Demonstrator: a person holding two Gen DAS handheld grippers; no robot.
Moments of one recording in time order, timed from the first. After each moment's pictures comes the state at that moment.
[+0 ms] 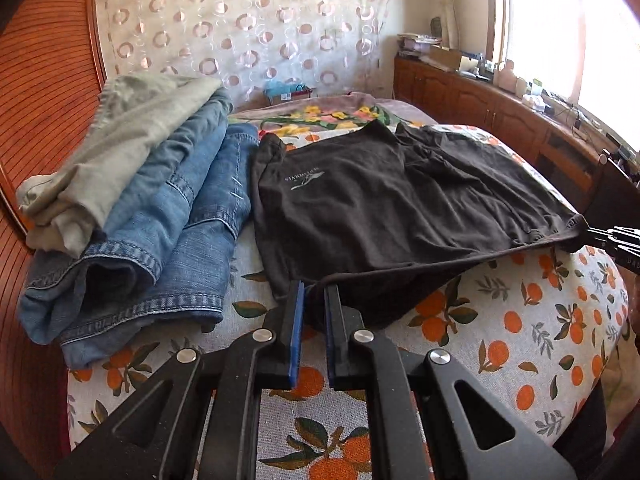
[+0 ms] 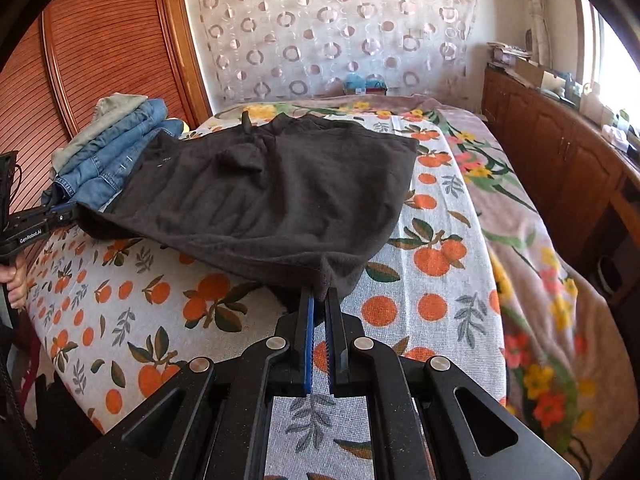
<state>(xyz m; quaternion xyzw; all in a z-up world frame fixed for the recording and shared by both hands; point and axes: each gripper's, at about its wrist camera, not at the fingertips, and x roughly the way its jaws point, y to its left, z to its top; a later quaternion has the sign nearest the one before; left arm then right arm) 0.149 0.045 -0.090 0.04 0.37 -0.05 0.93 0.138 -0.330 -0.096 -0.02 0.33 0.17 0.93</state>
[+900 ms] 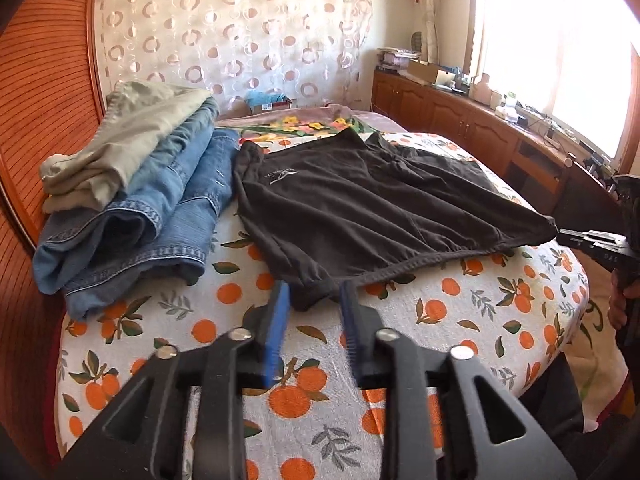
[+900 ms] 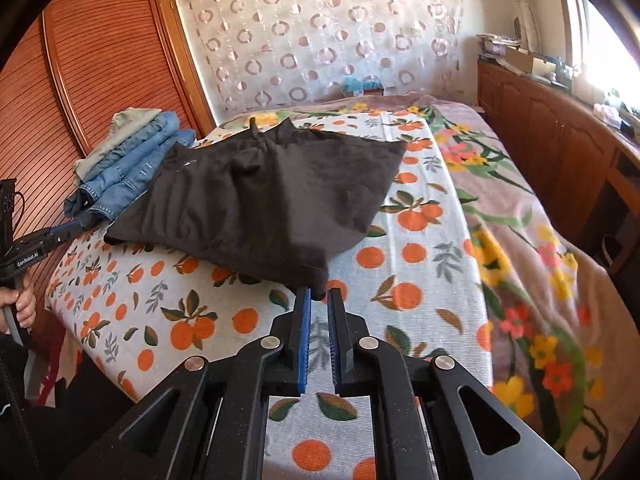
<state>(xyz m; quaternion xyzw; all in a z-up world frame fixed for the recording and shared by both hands) 0.102 0.040 -0.076 0.02 0.36 -0.10 0.93 0.064 -0.368 -0.102 0.02 0.33 0.17 0.93</state>
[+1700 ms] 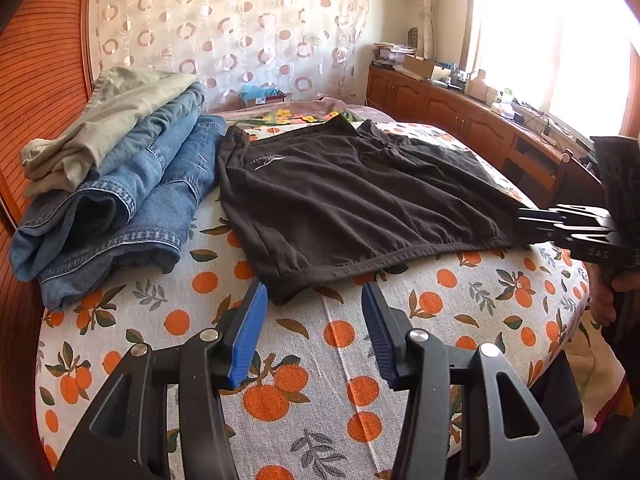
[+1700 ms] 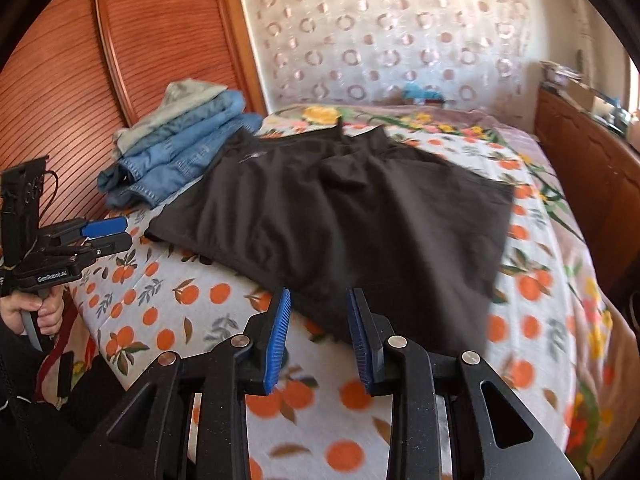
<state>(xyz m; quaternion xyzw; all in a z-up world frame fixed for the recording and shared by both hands) 0.104 0.032 -0.090 0.01 0.36 -0.11 0.93 0.098 -0.272 -0.099 -0.04 0.33 0.26 0.91</state>
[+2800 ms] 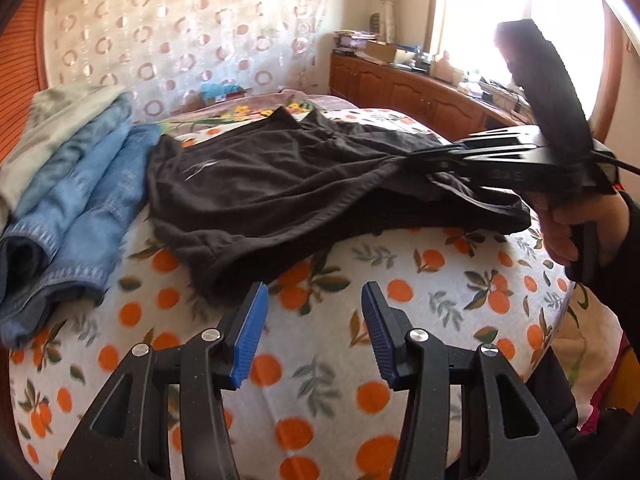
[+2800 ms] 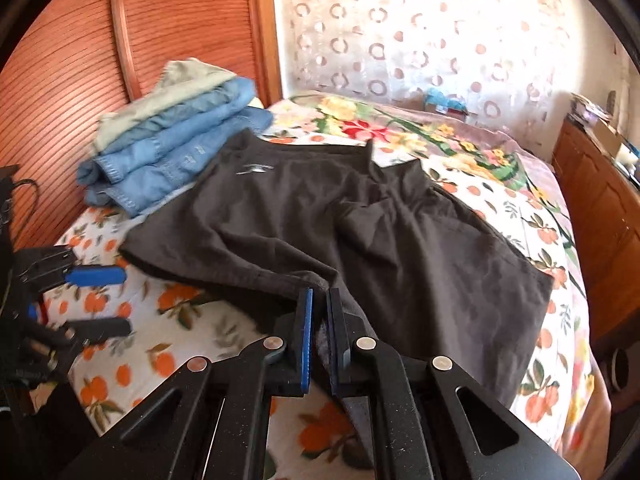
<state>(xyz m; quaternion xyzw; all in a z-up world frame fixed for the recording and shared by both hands) 0.128 -0.018 -0.094 0.04 0.38 -0.17 0.91 0.184 -0.197 -0.091 -0.11 0.33 0.26 0.90</state>
